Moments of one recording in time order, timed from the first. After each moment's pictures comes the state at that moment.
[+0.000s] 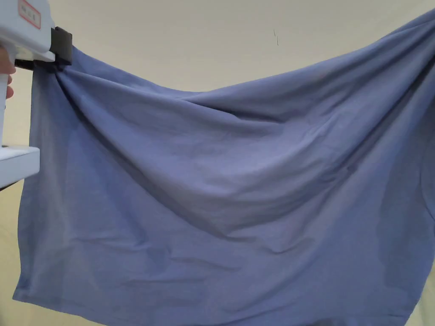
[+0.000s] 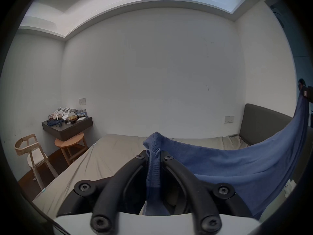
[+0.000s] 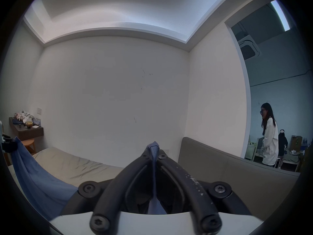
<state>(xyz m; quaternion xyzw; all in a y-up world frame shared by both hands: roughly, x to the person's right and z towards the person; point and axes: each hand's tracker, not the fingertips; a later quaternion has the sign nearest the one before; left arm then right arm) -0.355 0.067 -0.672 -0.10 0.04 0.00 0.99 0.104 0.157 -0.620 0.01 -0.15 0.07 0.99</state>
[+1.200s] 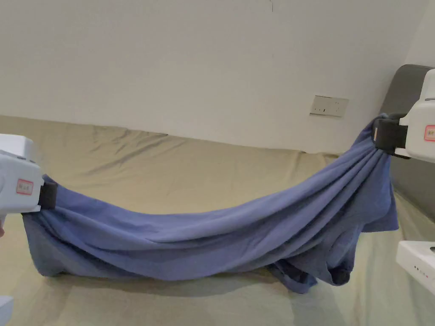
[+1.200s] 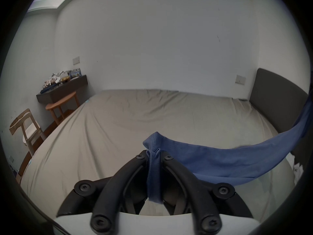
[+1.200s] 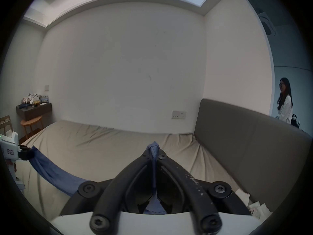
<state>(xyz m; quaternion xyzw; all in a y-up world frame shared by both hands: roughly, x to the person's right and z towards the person) -0.359 -0.179 -0.706 -0.31 0.03 -0.01 0.95 0.098 -0.055 -0.631 -0.14 -0.07 0.06 0.99</state>
